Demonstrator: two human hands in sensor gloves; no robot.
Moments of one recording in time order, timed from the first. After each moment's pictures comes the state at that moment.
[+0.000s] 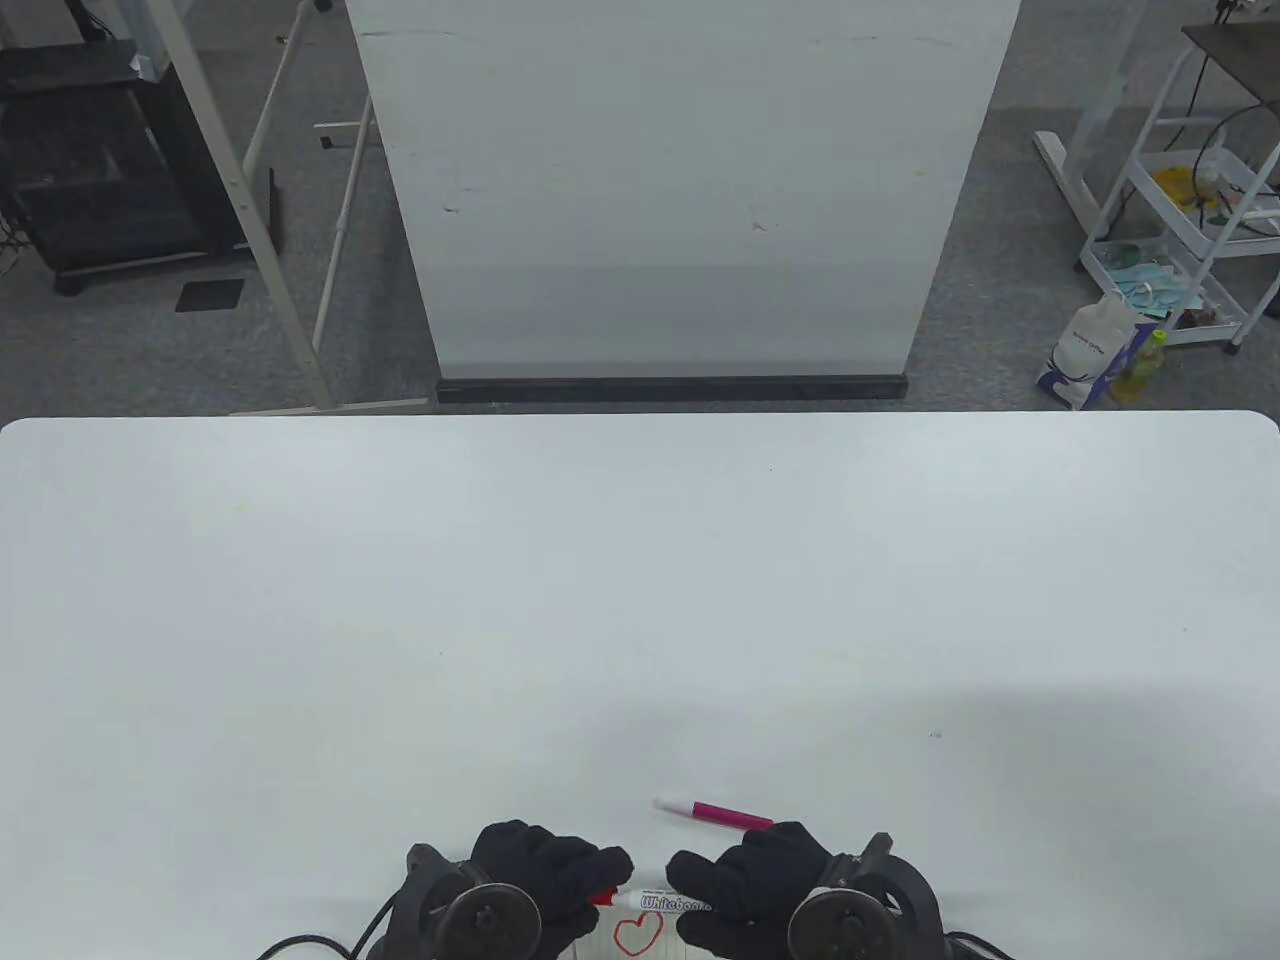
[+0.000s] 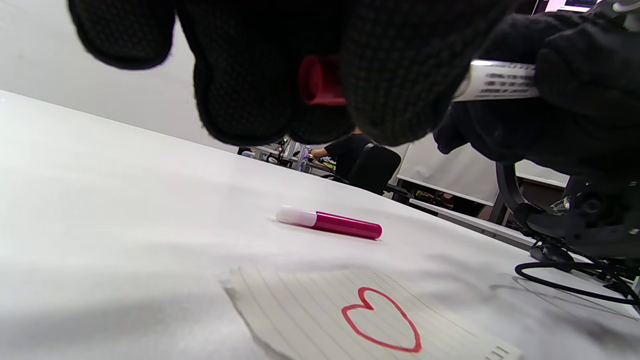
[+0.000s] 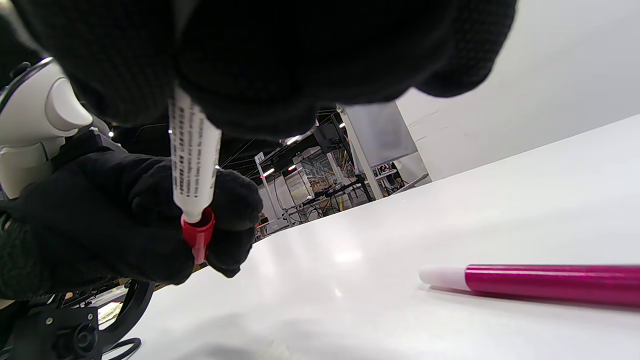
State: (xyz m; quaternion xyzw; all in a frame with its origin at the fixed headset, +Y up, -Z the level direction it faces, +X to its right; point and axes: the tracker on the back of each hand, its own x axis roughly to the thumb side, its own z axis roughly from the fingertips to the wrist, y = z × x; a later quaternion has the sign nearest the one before) left_hand -0.158 -0.718 -0.187 0.01 -0.34 0.18 0.92; right_hand 0.098 -0.700 -0.181 0.35 -0.08 0.89 0.28
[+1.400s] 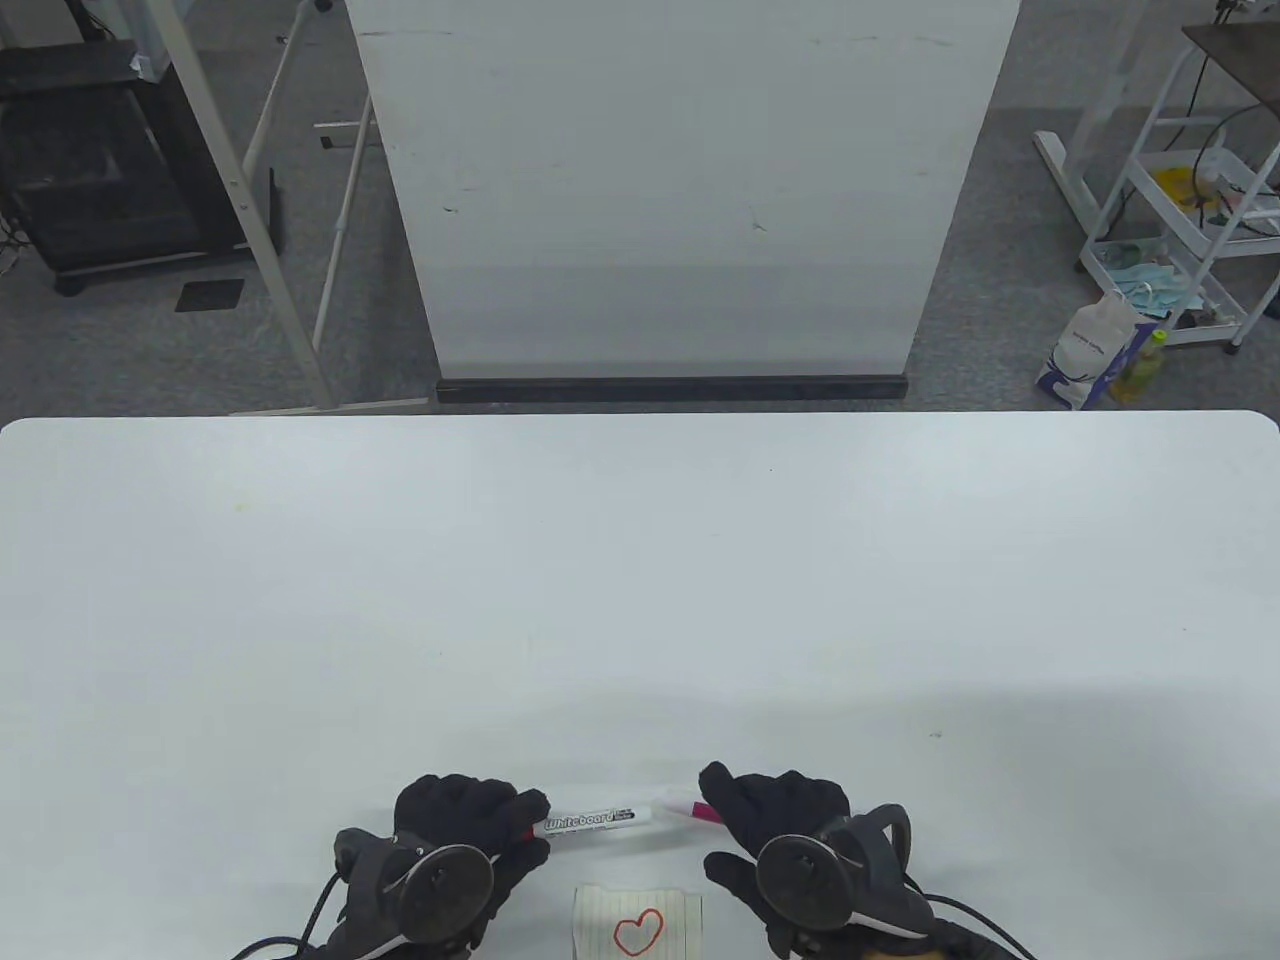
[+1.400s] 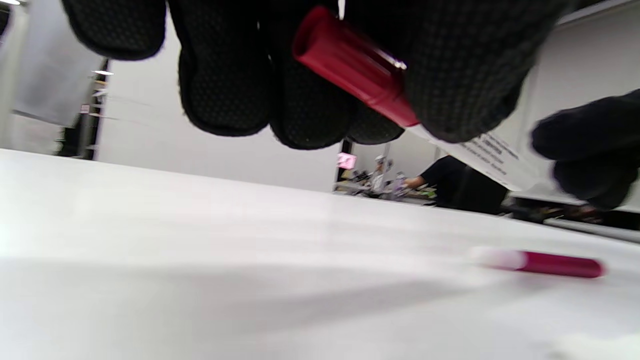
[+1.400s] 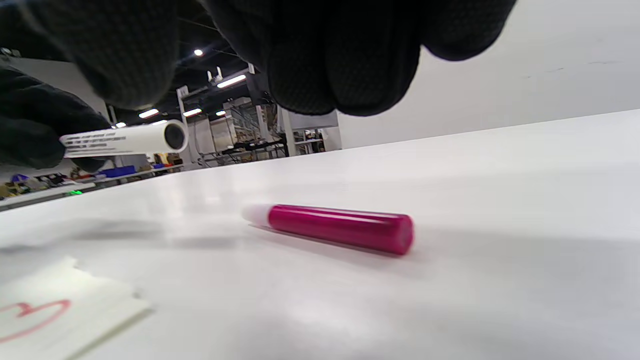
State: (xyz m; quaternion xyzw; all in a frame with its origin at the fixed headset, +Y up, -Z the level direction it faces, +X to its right) left_hand -0.207 -0.724 -0.216 0.09 -0.18 0.10 0.98; right_hand 0.106 -0.729 -0.217 0.25 -0.04 0.96 0.12
